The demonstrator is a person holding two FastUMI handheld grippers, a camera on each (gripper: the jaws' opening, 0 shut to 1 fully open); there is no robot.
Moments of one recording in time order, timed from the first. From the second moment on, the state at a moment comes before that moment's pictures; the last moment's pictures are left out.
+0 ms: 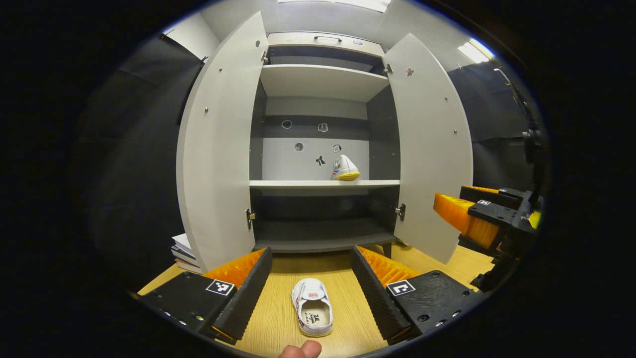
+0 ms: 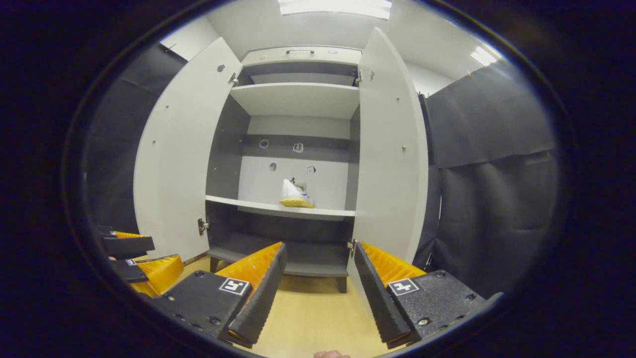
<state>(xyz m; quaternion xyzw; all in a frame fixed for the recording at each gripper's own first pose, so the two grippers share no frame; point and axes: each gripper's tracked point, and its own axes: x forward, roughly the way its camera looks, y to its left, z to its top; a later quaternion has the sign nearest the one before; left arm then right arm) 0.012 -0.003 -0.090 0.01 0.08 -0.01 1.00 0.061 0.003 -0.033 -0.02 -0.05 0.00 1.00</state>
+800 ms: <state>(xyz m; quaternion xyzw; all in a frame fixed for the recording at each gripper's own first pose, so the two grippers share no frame) 0.020 0.033 -0.273 0.00 0.33 -0.01 0.94 0.033 -0.007 -0.057 0.00 -0.01 -0.01 1.00</state>
